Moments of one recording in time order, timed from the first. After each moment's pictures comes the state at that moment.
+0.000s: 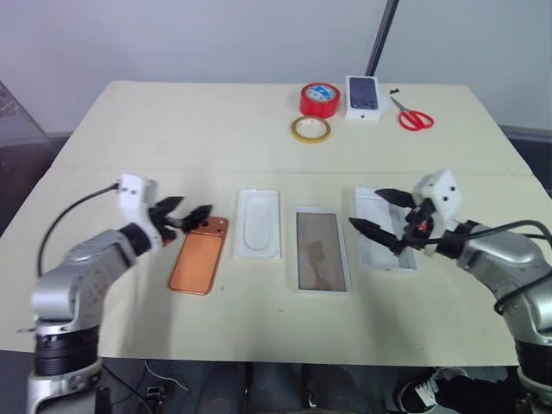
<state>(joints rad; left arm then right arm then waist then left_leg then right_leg) -0.30 0.49 0.21 -0.31 -0.63 0.93 -0.46 -0.22 -0.75 -0.13 -0.44 0.53 0.66 0.68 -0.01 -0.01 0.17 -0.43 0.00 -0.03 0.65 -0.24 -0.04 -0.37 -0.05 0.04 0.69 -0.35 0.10</state>
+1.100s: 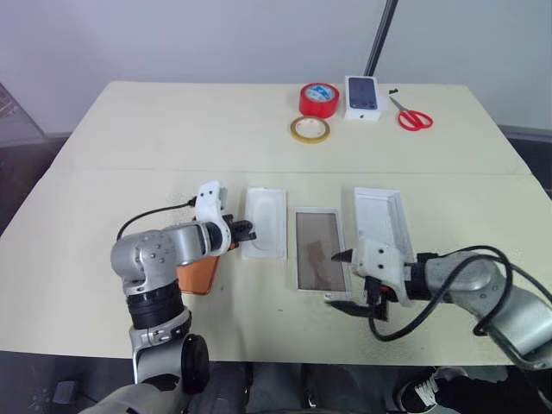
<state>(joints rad) -0.59 0.02 0.38 -0.26 -0.54 1.58 -0.01 -0.16 -0.96 0.23 -0.62 0.34 0.67 0.89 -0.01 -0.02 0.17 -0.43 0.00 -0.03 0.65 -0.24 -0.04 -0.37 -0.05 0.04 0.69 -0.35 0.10</state>
